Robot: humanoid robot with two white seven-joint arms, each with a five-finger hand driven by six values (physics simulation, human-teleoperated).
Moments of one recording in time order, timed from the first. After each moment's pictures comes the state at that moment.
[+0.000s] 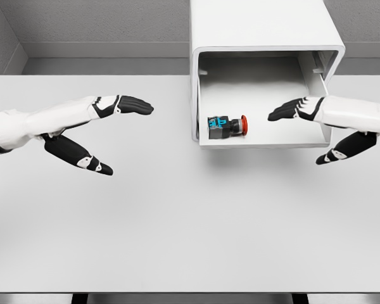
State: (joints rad) left arm -0.56 0.93 -0.62 -1.73 0.46 -0.61 -0.58; right arm -0.77 -1.19 0.87 -1.68 -0.29 -0.61 0.49
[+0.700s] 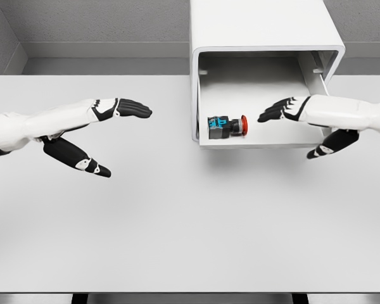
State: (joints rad) left arm -0.56 0.94 -0.62 -1.73 0.44 -0.61 -0.58; right arm -0.80 -1.08 0.87 -1.59 -0.16 -0.61 0.52
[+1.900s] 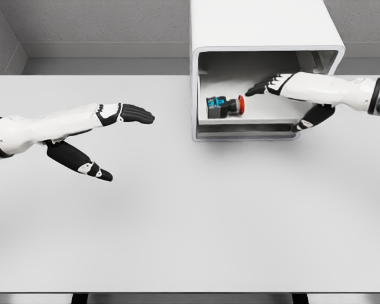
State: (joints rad) left arm -0.56 0.94 -0.64 -1.73 0.43 -0.61 -0.58; right arm -0.90 -0.87 0.87 -1.34 -0.01 -0.61 0.52
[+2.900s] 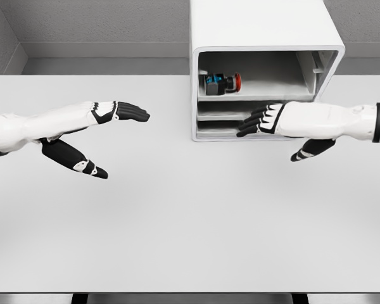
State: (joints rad) left arm -0.57 0.96 -0.64 -1.72 0.43 -0.61 -0.58; right arm -0.81 -1.00 0.86 -1.65 0.02 -0.61 0.54
